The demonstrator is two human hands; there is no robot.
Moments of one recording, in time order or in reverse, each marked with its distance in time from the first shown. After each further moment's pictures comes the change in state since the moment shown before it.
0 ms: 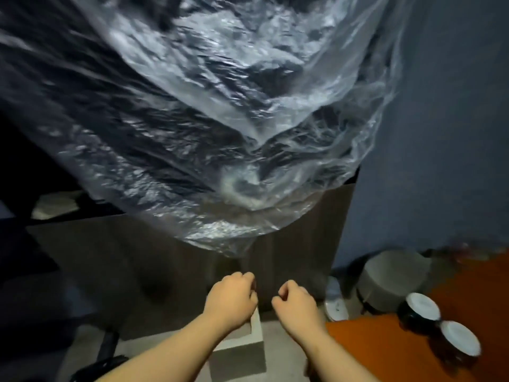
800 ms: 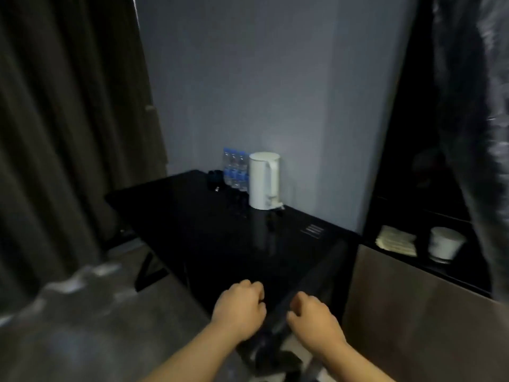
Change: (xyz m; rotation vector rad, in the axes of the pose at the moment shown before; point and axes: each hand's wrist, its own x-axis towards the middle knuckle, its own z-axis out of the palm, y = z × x) left_hand -0.346 -0.455 -0.153 -0.027 0.347 -0.826; right_hand -0.177 -0.426 0.360 -0.376 -0.529 -0.856
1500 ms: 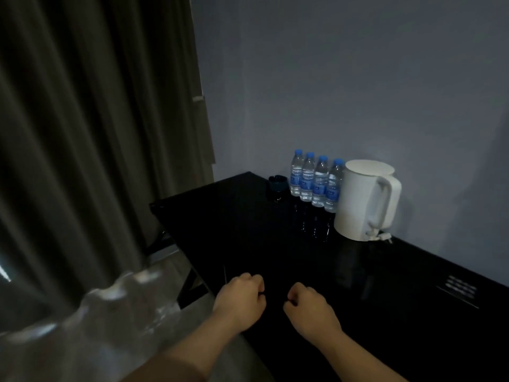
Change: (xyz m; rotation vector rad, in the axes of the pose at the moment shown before) left_hand 0.192 -0.325 -0.070 -0.004 -0.026 -0.132; right_hand 0.275 -0.251 0.121 0.004 -0.100 -0.137
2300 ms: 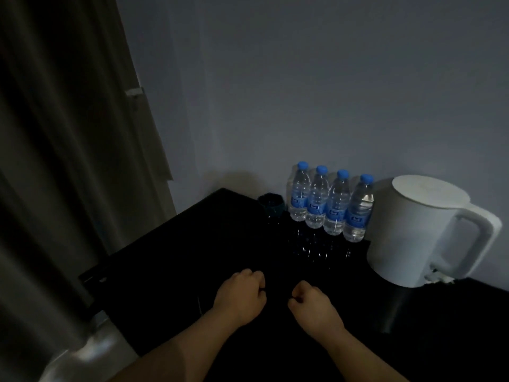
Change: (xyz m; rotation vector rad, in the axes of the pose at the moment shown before) left_hand 0.307 -0.145 -0.055 -0.054 -0.123 0.258; right_hand 0.298 -0.074 0.003 0.192 0.070 0.277
